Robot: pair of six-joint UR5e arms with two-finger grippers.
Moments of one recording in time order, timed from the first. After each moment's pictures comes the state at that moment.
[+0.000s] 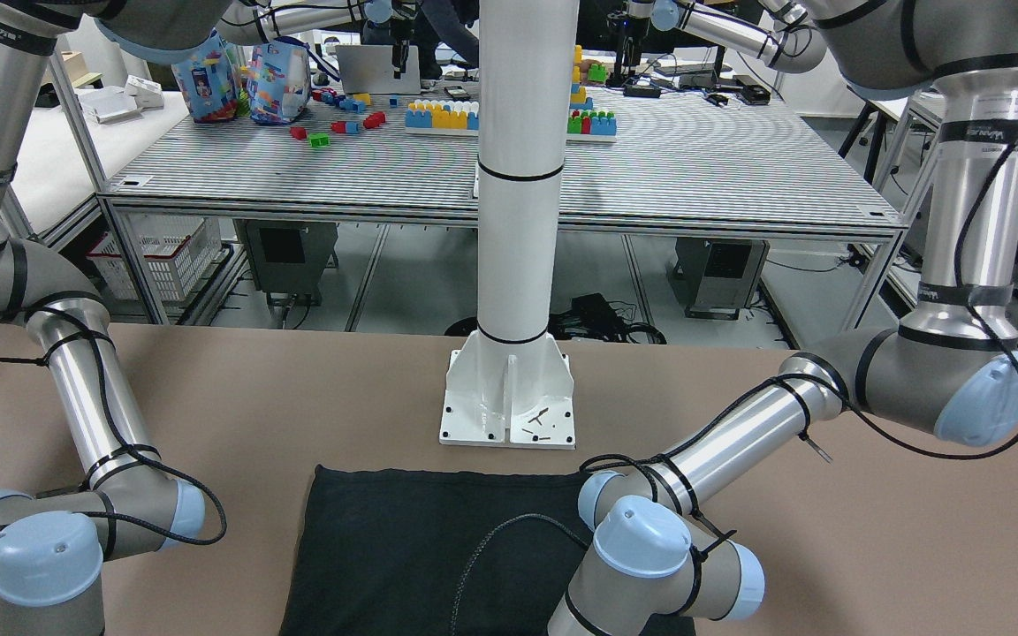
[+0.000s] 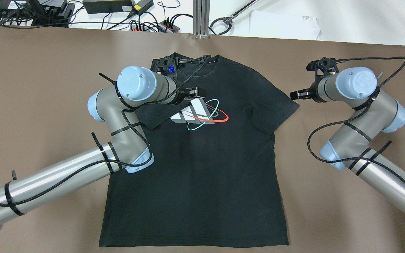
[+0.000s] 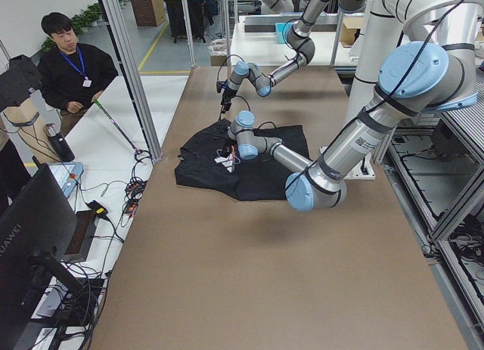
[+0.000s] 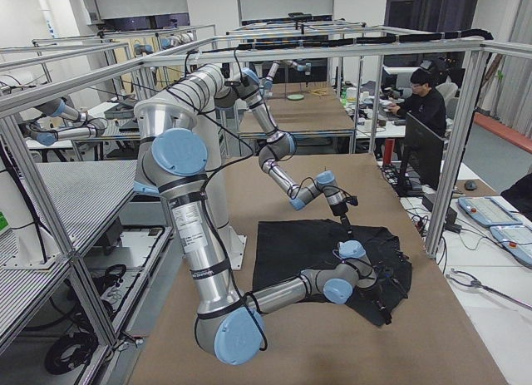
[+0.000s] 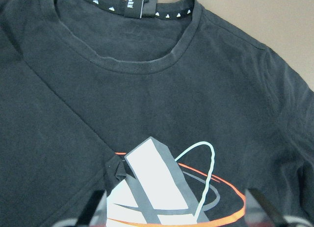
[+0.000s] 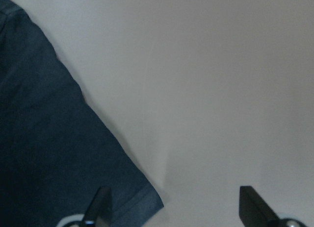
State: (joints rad) left arm -0.69 -2.45 -1.18 -2.34 -1.76 -1.24; right arm 0.93 -1.13 1.38 -0.96 1.77 0.78
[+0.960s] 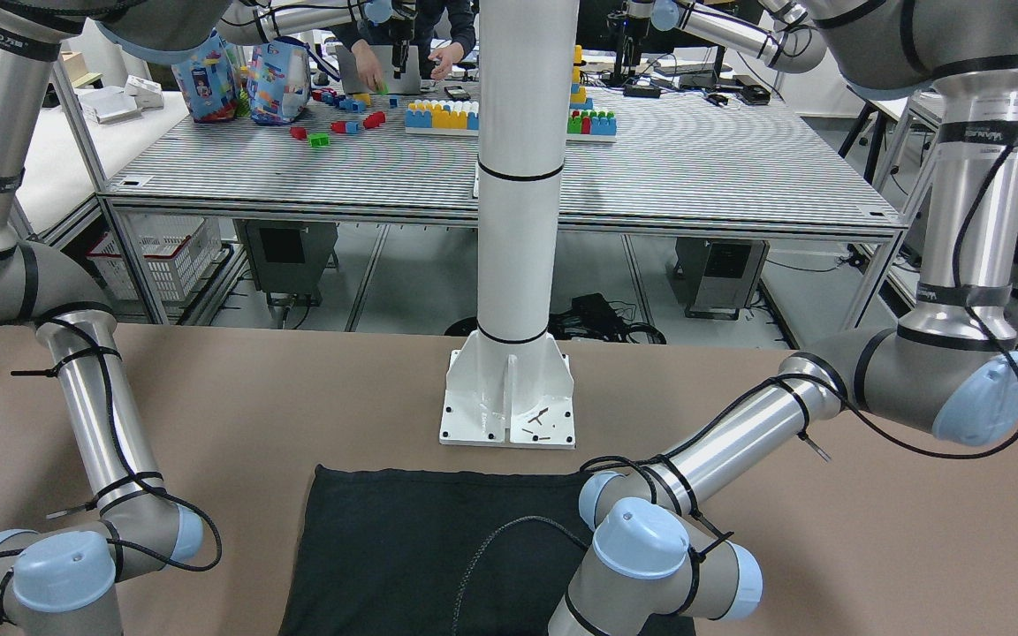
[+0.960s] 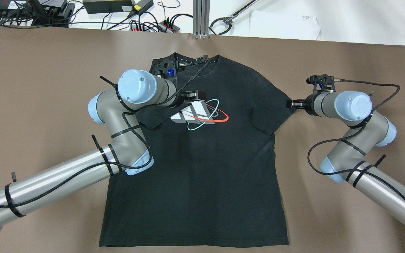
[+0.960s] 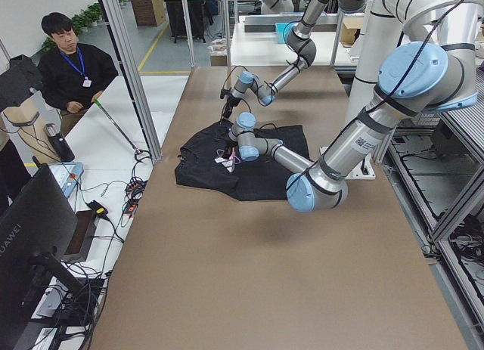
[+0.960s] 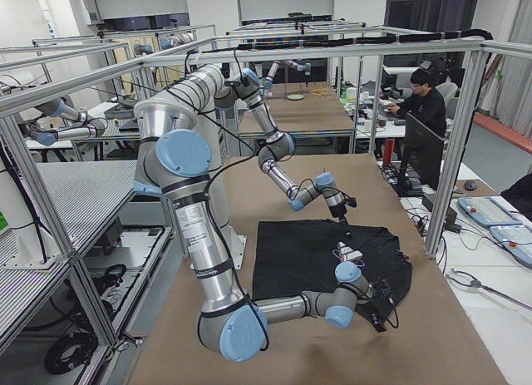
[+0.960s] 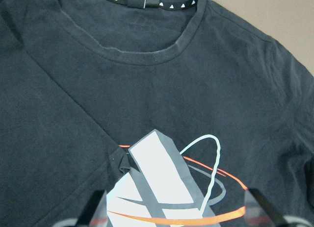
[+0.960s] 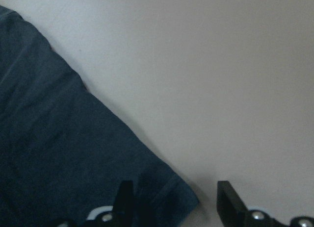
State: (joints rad) left arm -0.68 -2.44 -1.17 -2.34 -1.75 -1.24; right arm 0.87 -1.14 1.22 -0.64 1.74 1.02
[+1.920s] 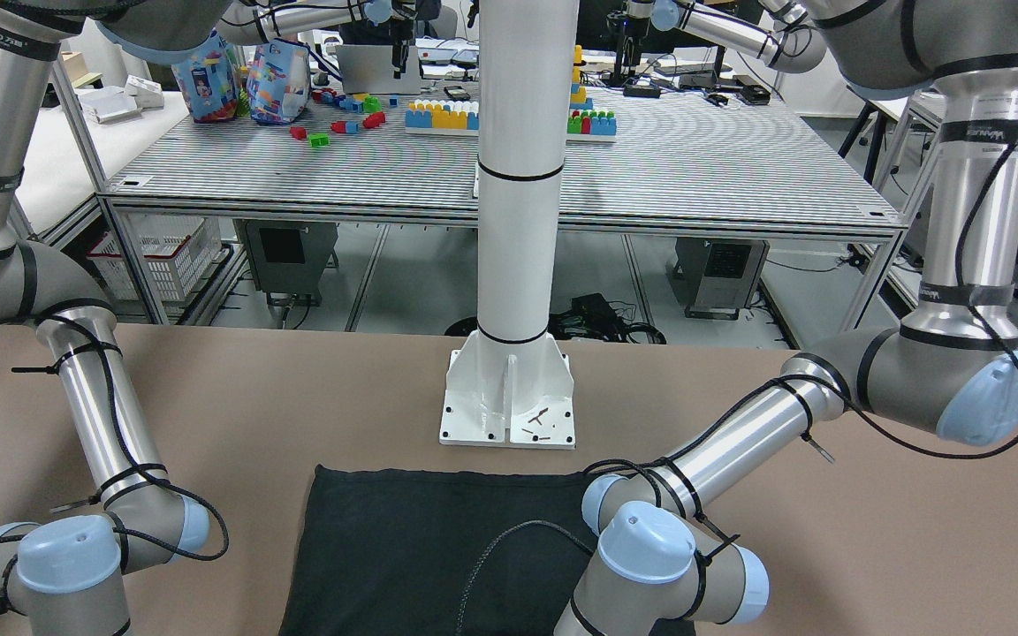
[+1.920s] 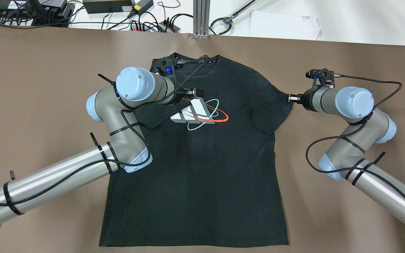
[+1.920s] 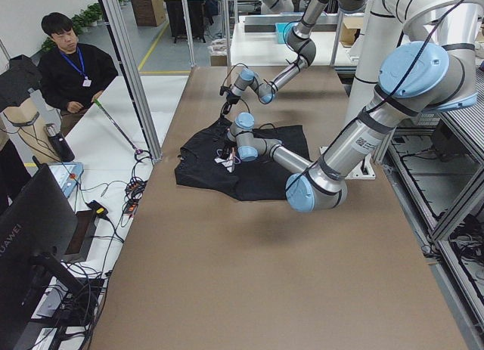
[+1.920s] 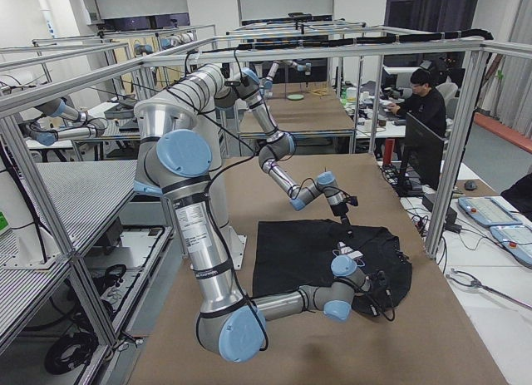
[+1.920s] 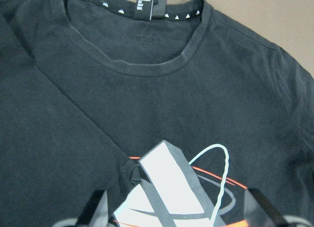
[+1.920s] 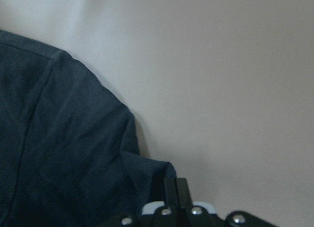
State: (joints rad) left arm -0.69 -2.44 -1.17 -2.34 -1.75 -1.22; right arm 0.88 -1.14 1.28 -0.64 1.73 1.07
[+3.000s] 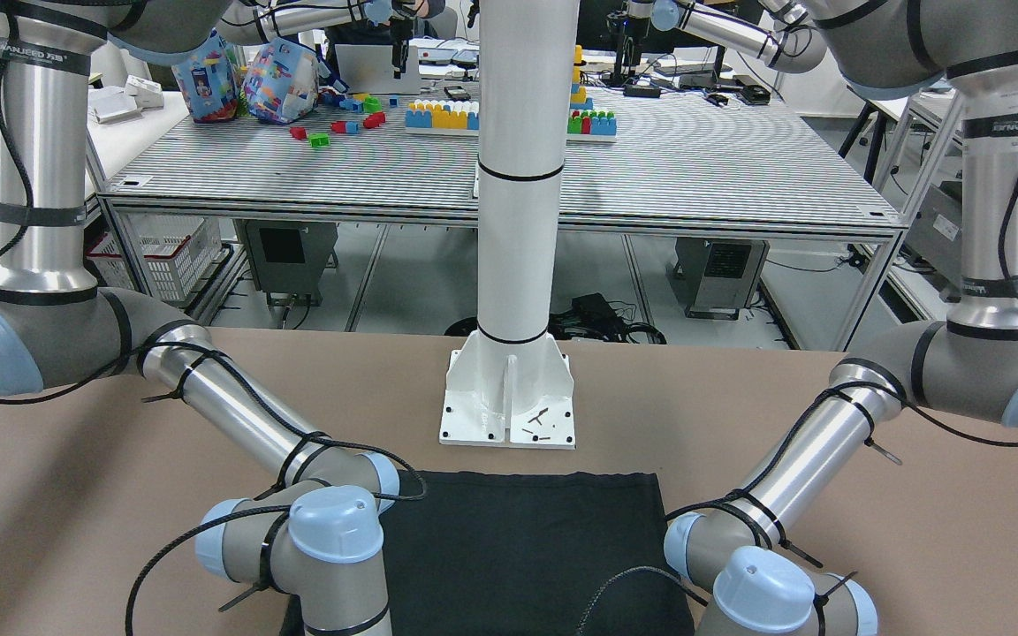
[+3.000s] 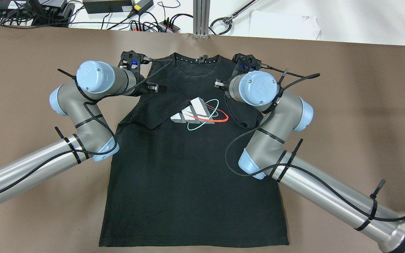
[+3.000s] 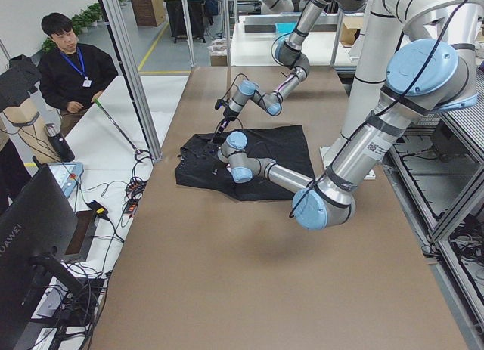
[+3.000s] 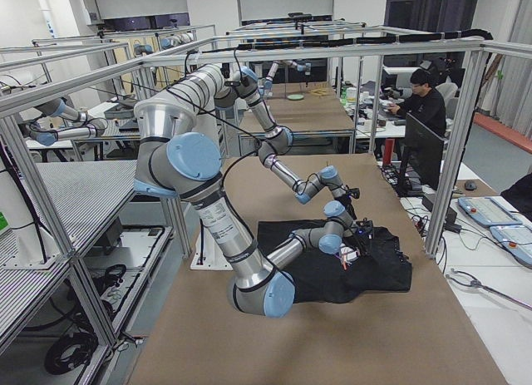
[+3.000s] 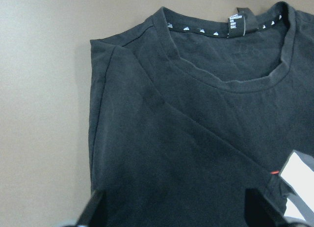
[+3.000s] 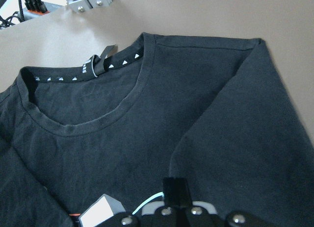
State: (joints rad) left arm -0.78 -2.30 -1.18 -2.40 -1.76 -0.97; right arm 0.71 -0.80 1.31 -1.02 1.57 1.36
